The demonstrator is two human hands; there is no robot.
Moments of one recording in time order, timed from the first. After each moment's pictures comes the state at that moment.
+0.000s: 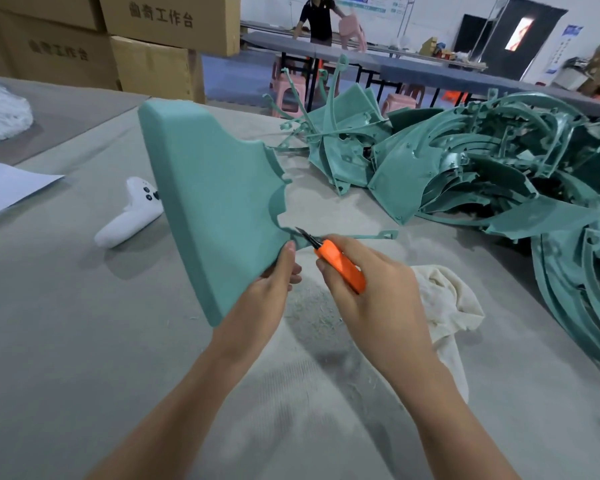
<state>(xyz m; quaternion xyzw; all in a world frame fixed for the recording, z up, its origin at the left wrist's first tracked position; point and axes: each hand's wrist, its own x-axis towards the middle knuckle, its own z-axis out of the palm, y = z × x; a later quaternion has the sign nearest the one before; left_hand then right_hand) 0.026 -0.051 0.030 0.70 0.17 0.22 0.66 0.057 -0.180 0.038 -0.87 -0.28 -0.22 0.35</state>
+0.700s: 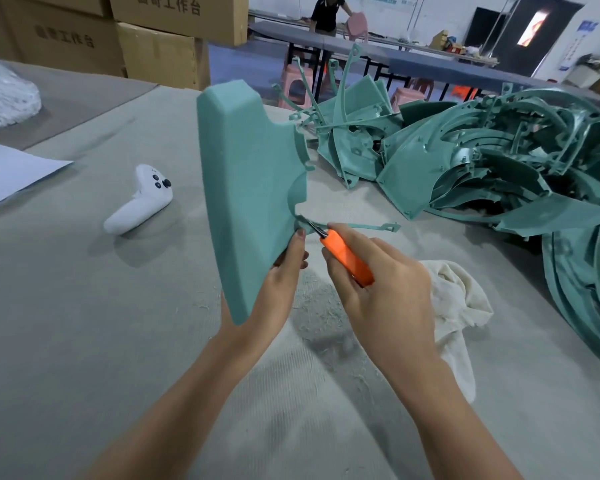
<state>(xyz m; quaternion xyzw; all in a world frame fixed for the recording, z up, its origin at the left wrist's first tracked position) 0.028 -0.050 0.031 0.69 0.17 0.23 0.66 0.050 -0.172 0.034 -0.85 -0.28 -0.29 0.34</state>
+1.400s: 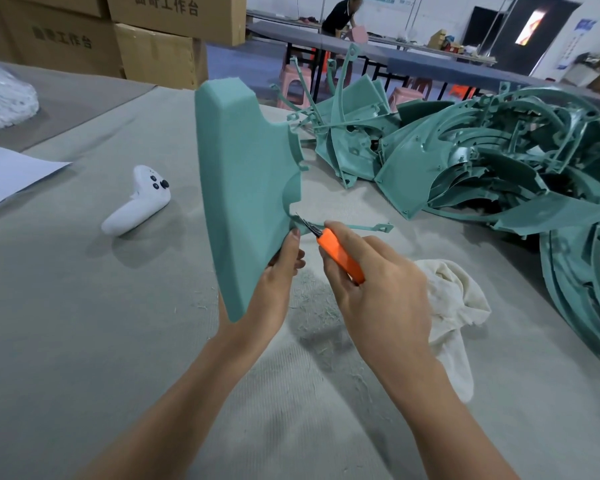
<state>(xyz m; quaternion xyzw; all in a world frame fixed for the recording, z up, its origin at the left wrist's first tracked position) 0.028 -0.055 0.039 0.67 0.17 0.25 0.68 0.050 -0.166 0.032 -0.85 -0.26 -0.36 0.28</state>
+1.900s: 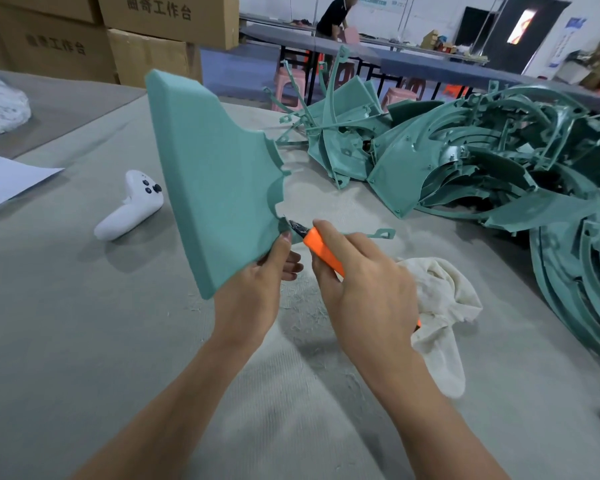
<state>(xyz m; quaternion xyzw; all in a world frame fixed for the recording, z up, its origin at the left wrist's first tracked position) 0.032 -0.049 0.024 0.68 0.17 0.26 0.66 0.051 -0.162 0.030 -0.87 -0.23 -0.39 0.21</state>
